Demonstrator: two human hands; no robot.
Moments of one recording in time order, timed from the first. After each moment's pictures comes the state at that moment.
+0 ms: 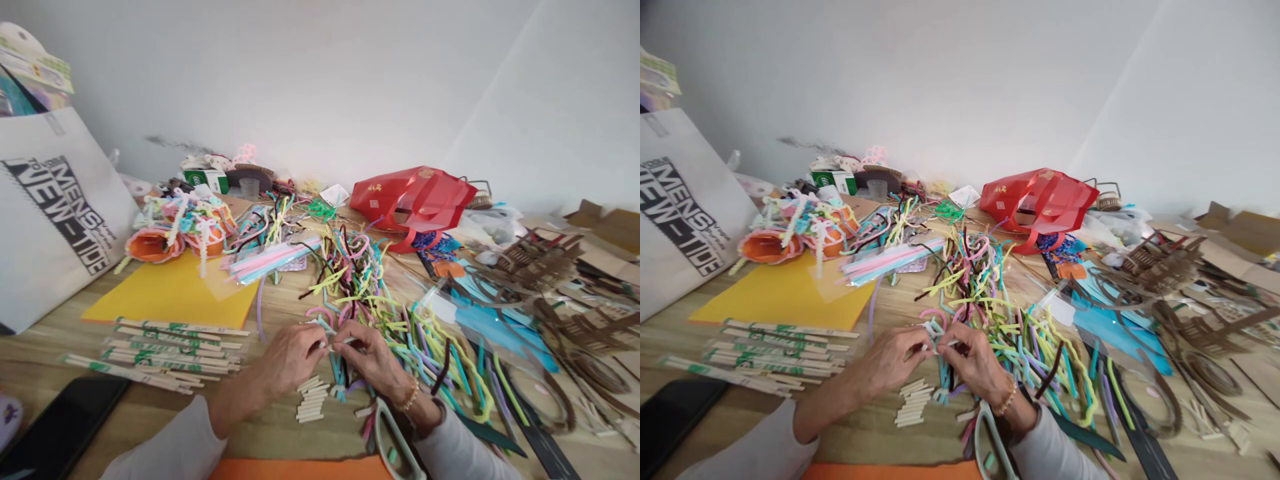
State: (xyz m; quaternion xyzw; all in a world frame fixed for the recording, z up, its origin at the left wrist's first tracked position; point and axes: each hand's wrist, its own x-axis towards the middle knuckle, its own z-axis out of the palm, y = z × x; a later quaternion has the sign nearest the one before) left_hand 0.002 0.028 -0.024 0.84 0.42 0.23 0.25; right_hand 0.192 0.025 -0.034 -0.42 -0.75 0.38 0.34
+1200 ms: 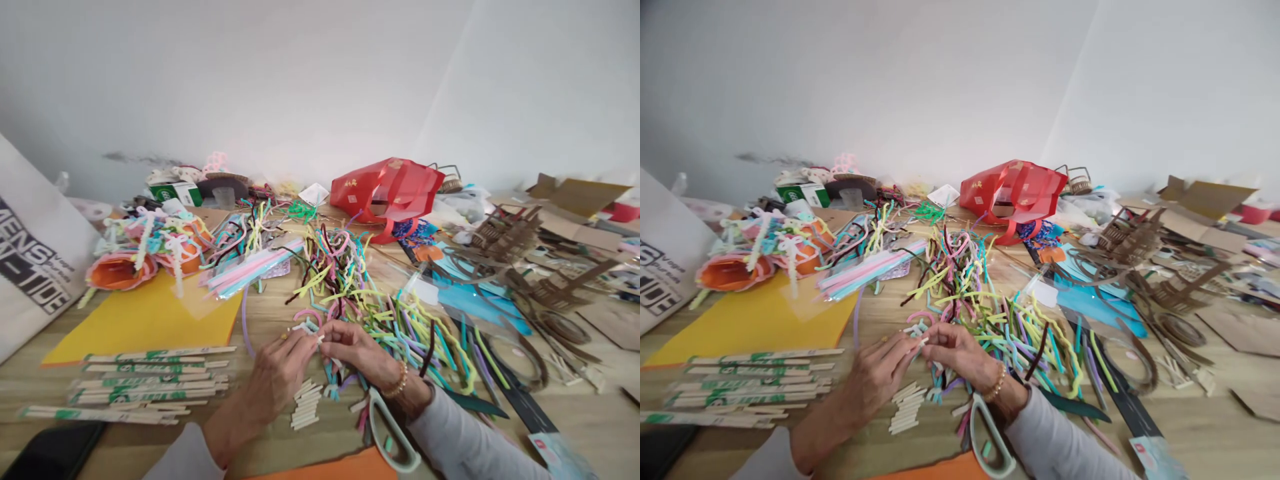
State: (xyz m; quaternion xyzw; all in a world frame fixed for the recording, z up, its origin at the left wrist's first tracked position) left_hand 0.000 0.021 -0.042 0.88 0.35 0.32 -0.01; right_hand 0.182 0.023 -0.028 -0.35 -0.52 0.68 0.38
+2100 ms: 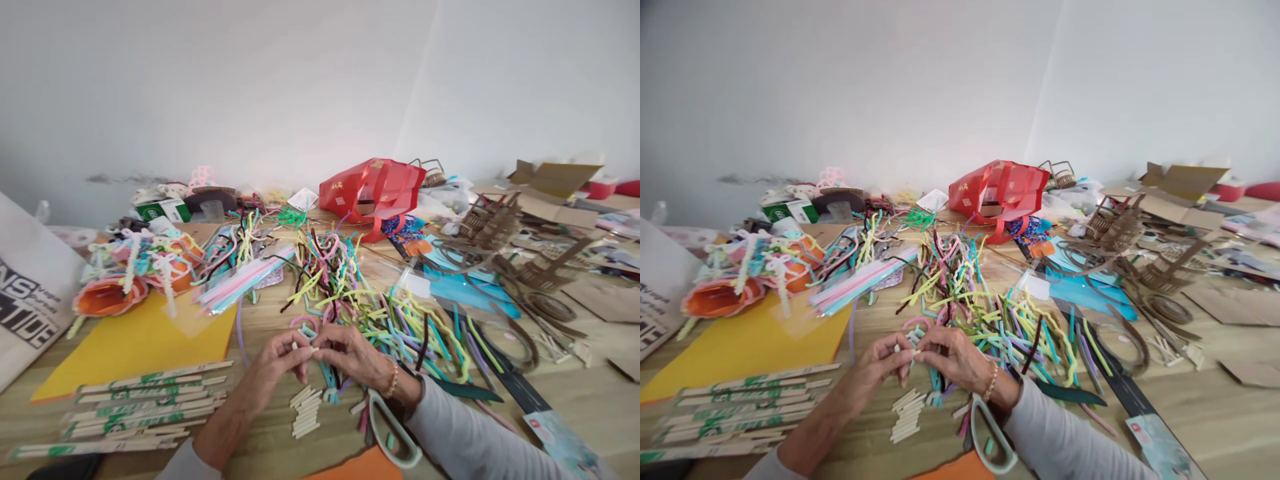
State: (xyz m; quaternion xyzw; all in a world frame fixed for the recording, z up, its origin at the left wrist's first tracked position) left_hand 0.001 0.038 -0.034 0.53 0.33 0.33 0.71; right_hand 0.191 0.024 -0.032 -0.36 -0.77 0.38 0.37
